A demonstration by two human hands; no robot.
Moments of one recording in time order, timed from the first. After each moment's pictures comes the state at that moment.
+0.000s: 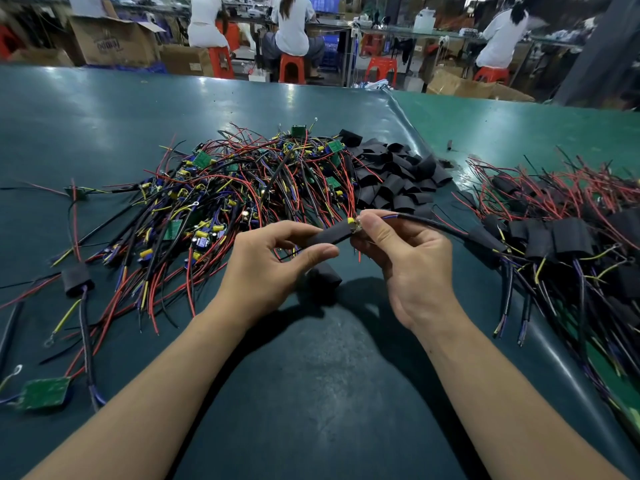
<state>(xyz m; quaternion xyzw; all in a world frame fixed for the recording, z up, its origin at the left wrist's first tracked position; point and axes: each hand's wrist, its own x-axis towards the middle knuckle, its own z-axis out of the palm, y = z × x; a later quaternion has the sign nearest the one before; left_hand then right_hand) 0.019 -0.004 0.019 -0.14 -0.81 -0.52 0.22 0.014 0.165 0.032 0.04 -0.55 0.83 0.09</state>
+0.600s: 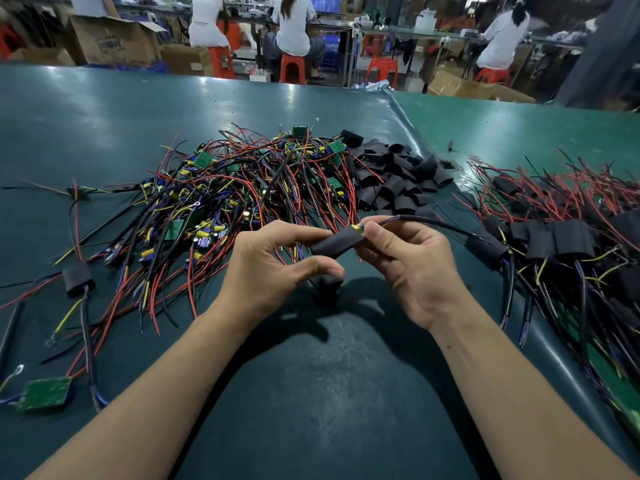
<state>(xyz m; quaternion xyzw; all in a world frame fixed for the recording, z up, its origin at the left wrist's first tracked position) 0.024 -0.003 0.021 -0.17 -0.79 -0.53 0.25 0.009 0.179 0.034 0.04 -0.54 0.84 -0.01</state>
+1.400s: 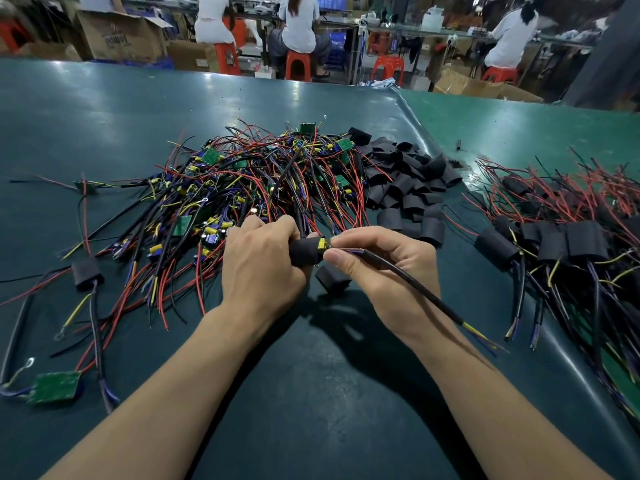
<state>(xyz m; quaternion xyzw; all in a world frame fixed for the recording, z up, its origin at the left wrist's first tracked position) 0.020 -0.007 0.016 -0.05 -0.93 -0.23 0.29 0.028 0.154 0.021 0.20 -0.71 0.66 0.16</state>
